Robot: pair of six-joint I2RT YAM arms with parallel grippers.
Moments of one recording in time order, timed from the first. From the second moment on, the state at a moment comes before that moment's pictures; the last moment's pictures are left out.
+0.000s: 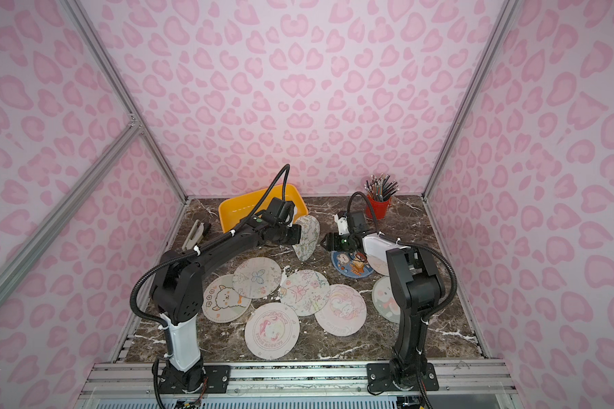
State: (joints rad) left arm -0.59 1.93 1.61 -0.57 0.10 -0.43; right arm 0.28 1.91 1.19 -0.17 -0.45 0.31
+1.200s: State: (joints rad) left arm -0.23 2.11 1.82 -0.58 0.15 -0.23; right arm 0.32 1.73 1.11 -0.22 -0.51 0.33
